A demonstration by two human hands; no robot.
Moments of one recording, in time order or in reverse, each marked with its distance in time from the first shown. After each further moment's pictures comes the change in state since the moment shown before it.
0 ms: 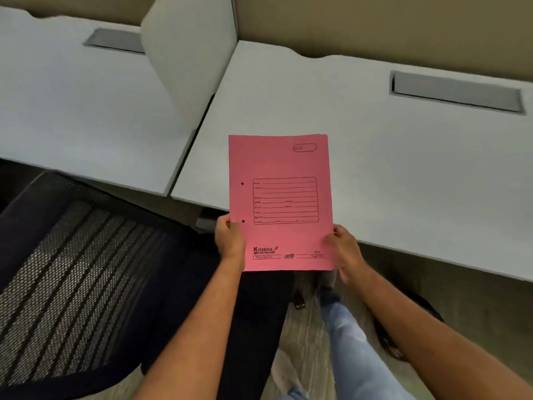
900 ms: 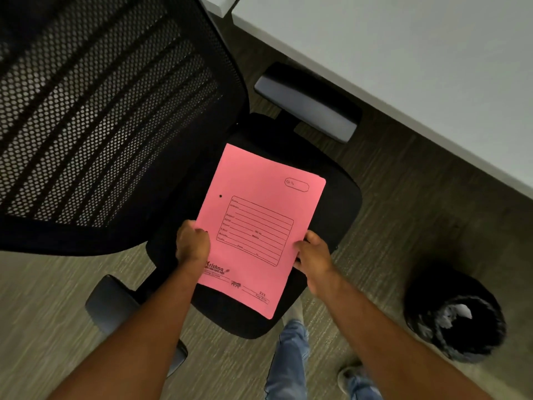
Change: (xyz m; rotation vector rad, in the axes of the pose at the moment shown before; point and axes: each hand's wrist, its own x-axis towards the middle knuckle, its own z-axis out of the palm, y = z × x) left_hand 0.068 -0.345 -0.179 0.528 0.281 -0.337; right_hand 0.019 0.295 0.178 -0.126 -0.247 0.392
